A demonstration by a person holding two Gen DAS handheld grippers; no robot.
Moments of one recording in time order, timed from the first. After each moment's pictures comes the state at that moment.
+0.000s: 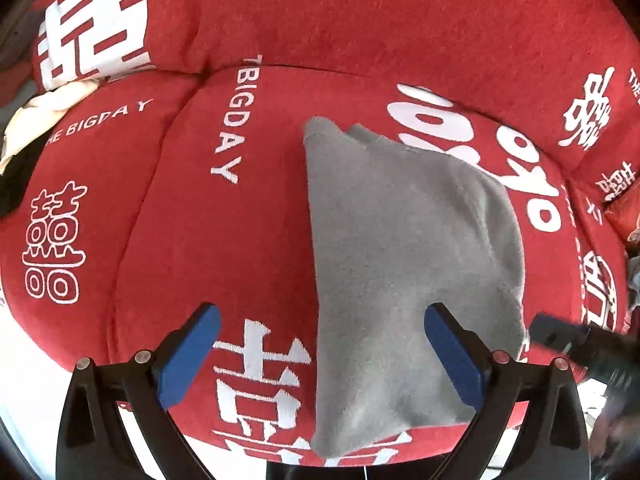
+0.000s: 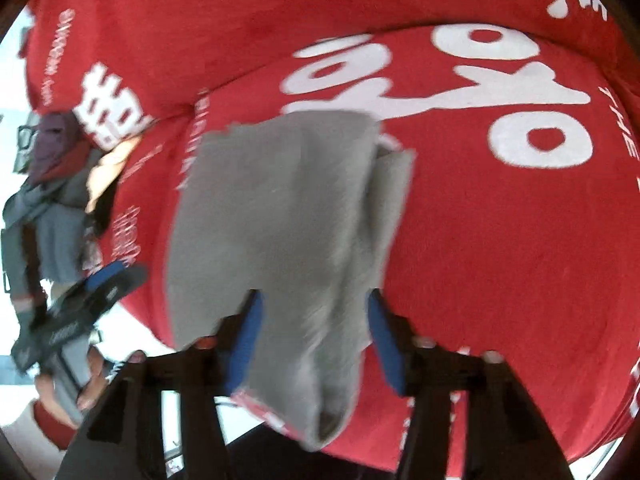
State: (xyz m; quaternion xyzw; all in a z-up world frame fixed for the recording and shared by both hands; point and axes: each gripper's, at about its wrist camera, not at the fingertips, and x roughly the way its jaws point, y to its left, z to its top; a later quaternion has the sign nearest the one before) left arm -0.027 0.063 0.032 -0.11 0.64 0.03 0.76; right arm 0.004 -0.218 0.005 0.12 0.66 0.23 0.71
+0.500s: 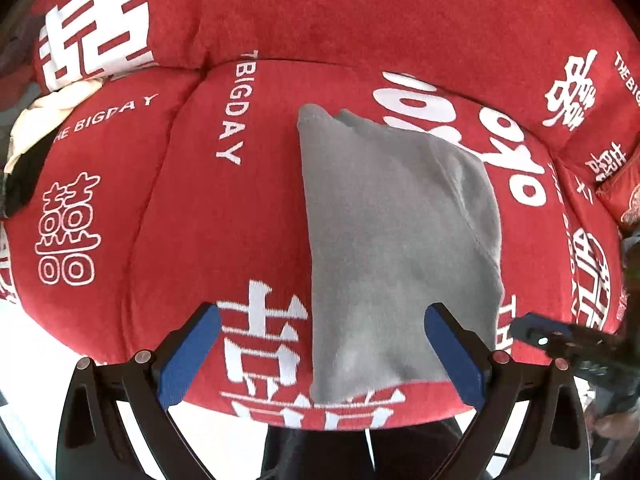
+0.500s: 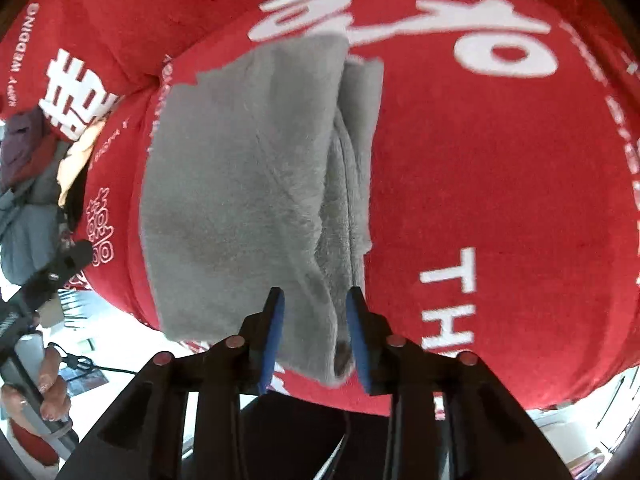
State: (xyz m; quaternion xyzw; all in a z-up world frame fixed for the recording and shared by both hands) left arm -0.050 0.051 0.068 -0.09 0.66 0.02 0.74; right arm -0.028 -0.219 0.006 0.12 0.70 0.15 0.68
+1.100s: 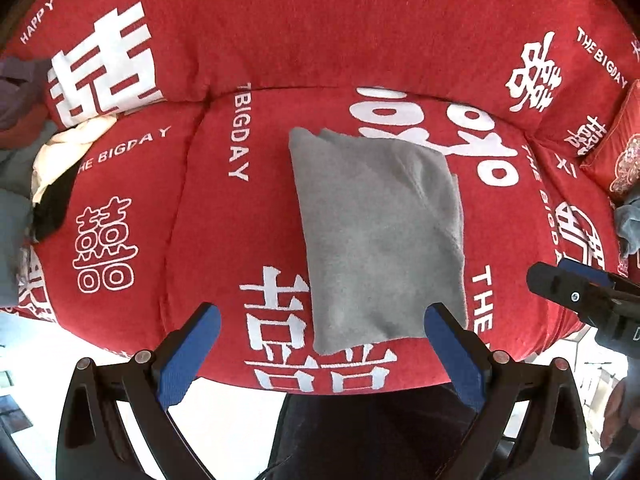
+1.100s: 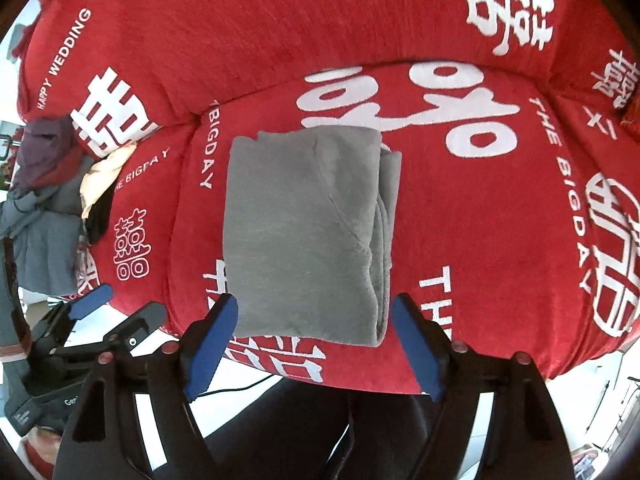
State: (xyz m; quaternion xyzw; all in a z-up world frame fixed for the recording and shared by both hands) left arm -0.068 0.033 0.149 -0.04 0.66 0.01 0.75; right arm -0.039 -0.193 0.126 0.09 0.66 0.13 0.74
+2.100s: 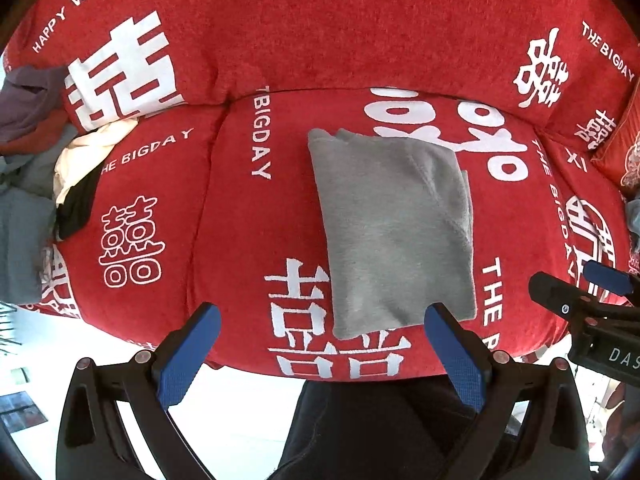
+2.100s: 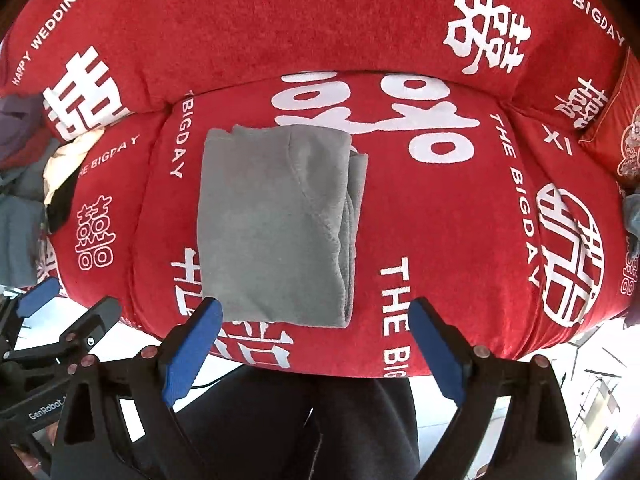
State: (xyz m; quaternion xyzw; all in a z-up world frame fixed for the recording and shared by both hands) left arm -0.072 0.035 0.169 -0.01 0.67 0.04 0.74; right arm -0.048 -0.175 0.148 0.01 0.67 0.06 0.74
